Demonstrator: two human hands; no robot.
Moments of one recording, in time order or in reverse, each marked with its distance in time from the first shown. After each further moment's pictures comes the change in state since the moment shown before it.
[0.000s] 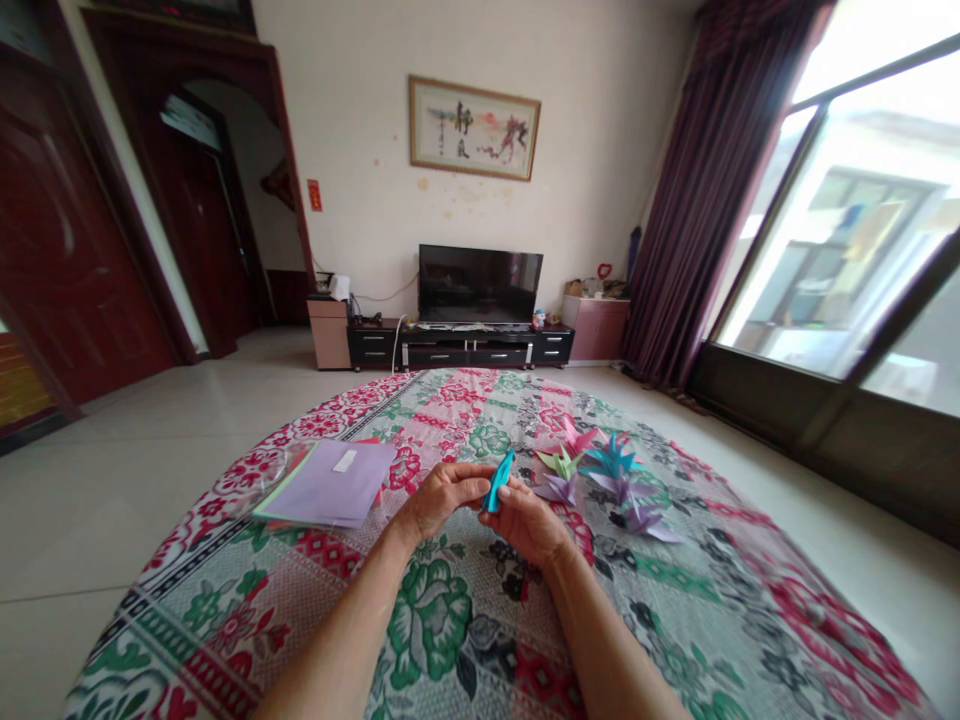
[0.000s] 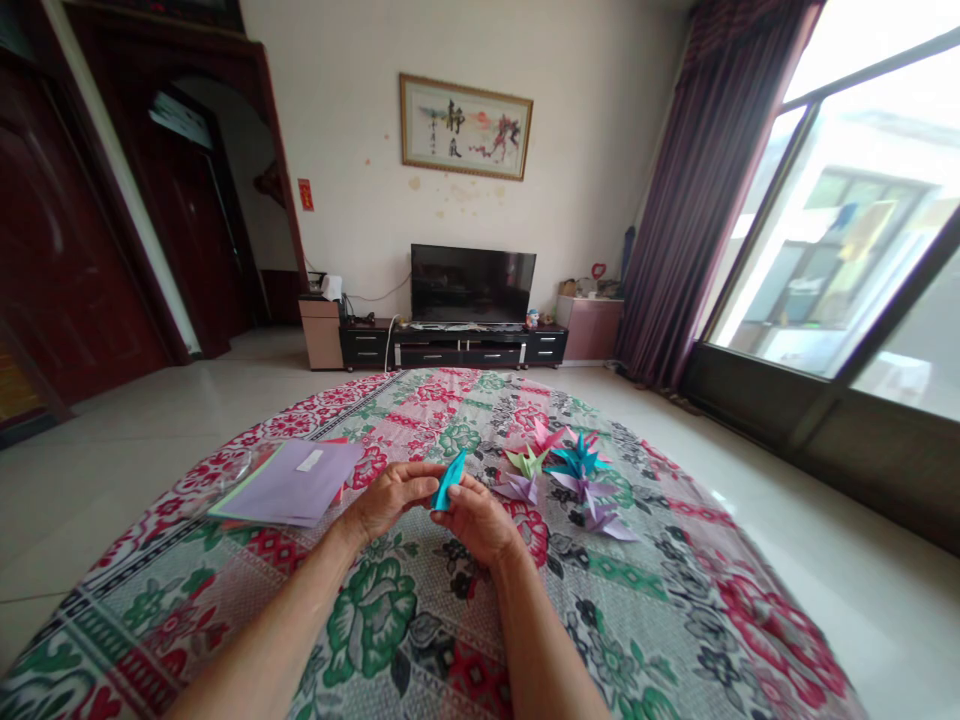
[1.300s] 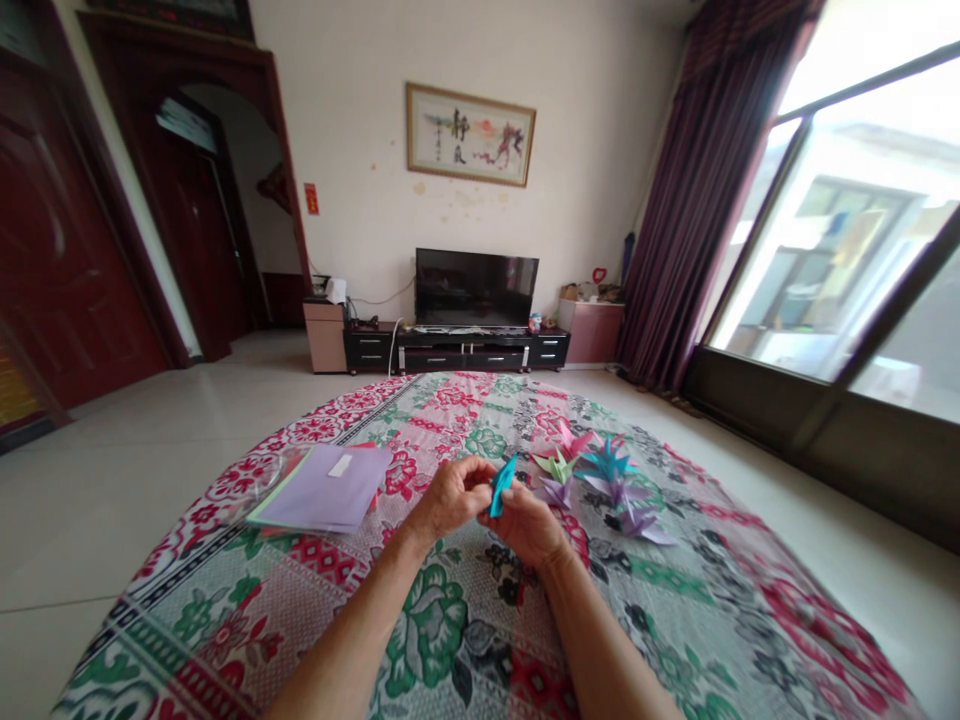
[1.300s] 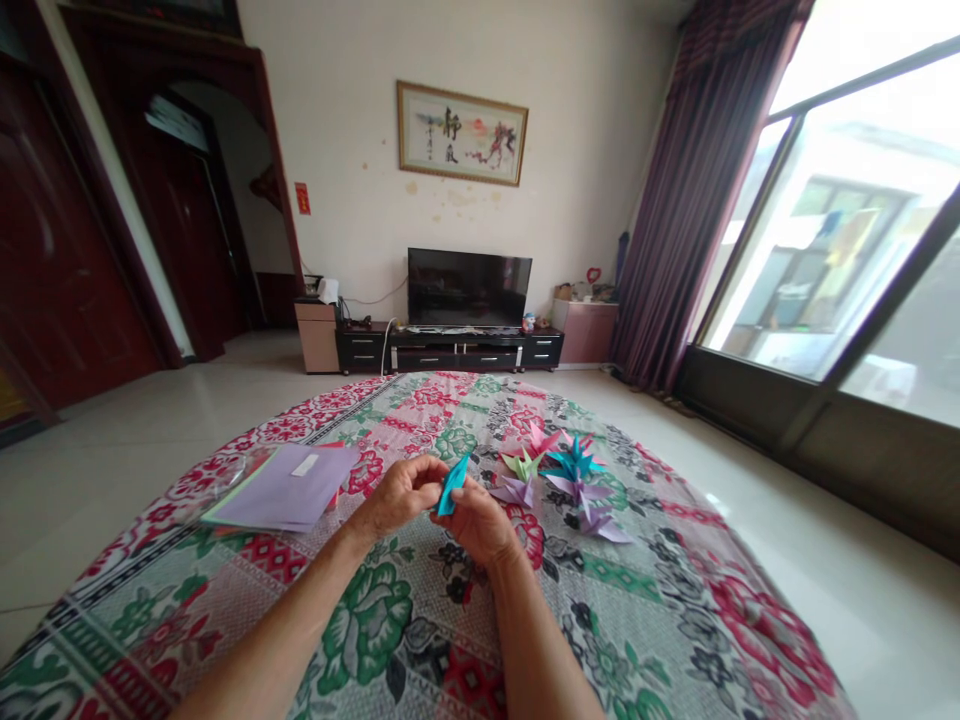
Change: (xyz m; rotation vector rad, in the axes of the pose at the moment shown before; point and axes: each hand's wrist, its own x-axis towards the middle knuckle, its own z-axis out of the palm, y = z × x) left_hand 0.005 0.011 0.023 0.370 0.103 0.198; right_hand -0.001 -0.004 0.000 0.000 0.044 -0.048
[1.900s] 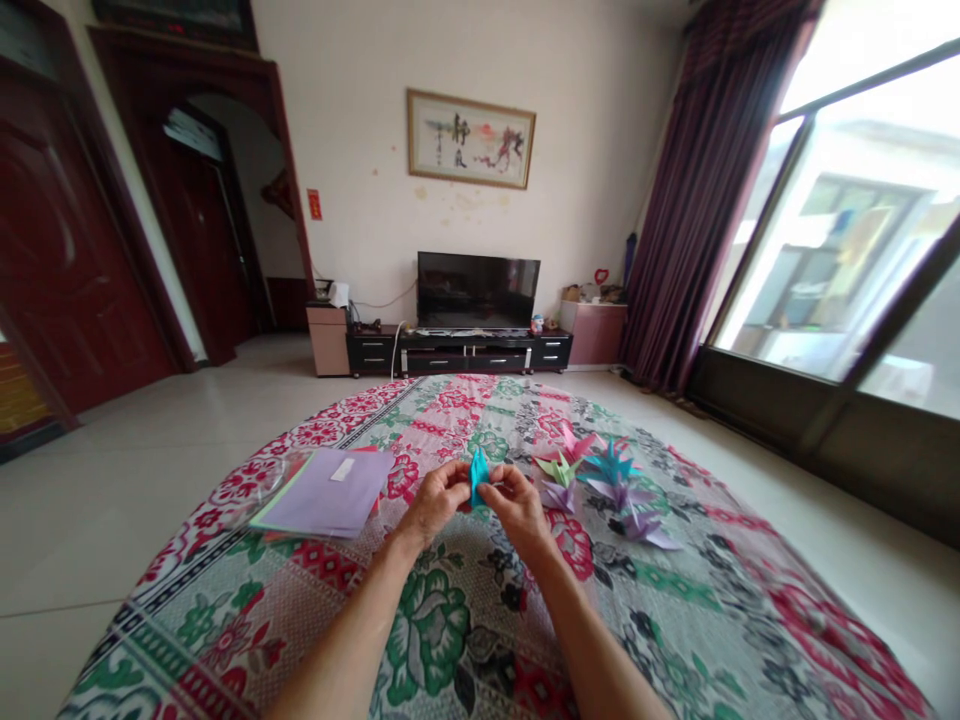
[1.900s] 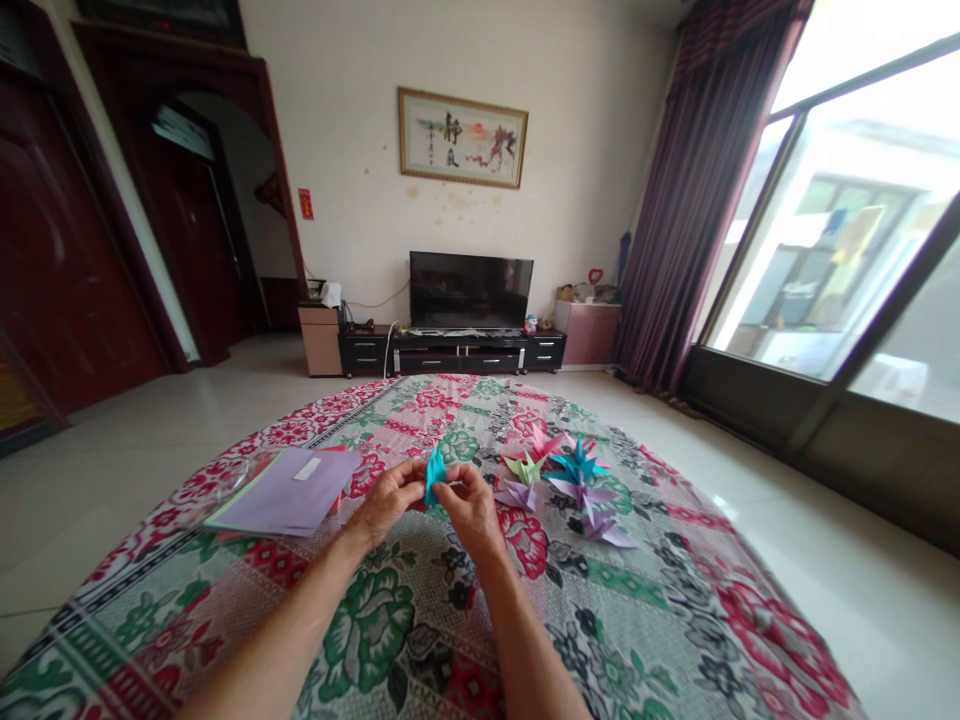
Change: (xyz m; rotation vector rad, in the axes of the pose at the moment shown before) left_hand -0.002 -0.024 -0.013 -0.227 0.136 -0.188; right_hand 0.017 0.008 0.011 -0.479 0.256 -0.345
